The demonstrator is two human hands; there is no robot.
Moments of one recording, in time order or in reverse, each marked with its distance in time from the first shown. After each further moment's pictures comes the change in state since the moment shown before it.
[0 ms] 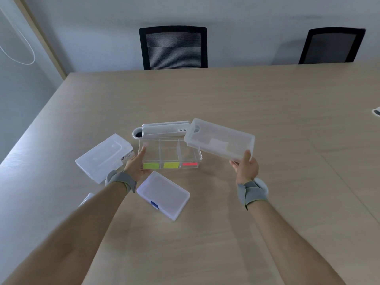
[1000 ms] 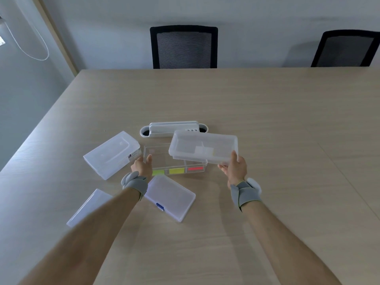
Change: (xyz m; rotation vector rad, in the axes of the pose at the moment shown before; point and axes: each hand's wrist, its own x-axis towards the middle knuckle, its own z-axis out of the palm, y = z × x) left_hand -0.005 -0.022 0.005 0.833 0.540 0.210; right_hand -0.006 0.022 0.027 -0.169 -0.222 0.100
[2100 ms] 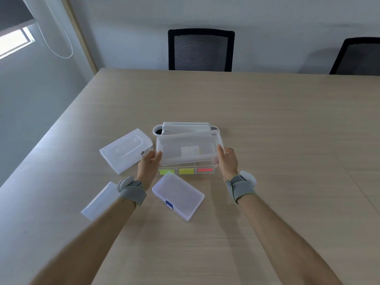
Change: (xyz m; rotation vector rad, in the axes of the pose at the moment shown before) left_hand -0.028 -0.004 -0.033 -0.423 -0.131 0.230; right_hand -0.015 -0.006 0.042 -0.459 -0.227 -0.185
